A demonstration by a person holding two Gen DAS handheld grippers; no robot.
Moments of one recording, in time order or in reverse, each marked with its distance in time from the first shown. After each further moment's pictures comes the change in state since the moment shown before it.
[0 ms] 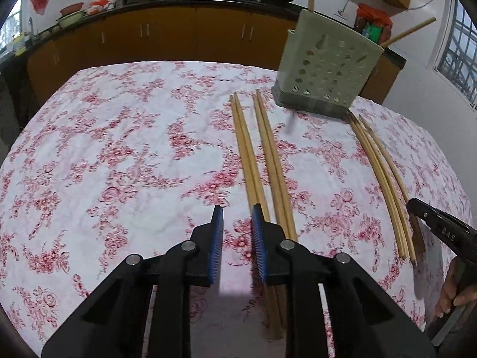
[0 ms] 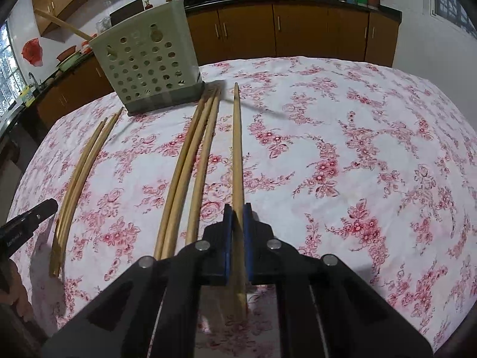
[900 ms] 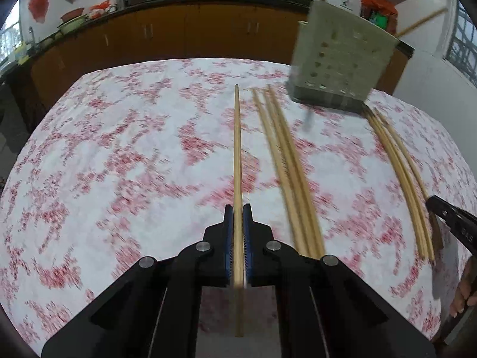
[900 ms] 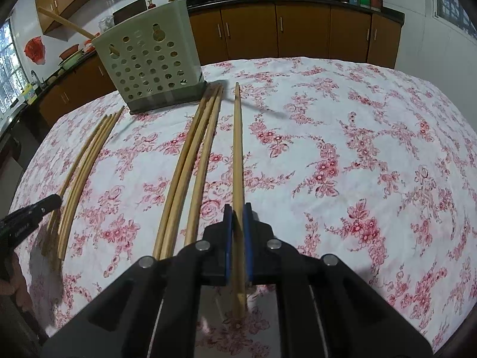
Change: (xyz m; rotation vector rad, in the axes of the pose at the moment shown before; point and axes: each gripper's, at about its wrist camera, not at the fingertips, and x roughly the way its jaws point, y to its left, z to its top) left arm 0.015 0.009 0.011 0.024 0.026 0.083; right arm 0.001 -0.001 0.001 -0.005 -0.003 0.000
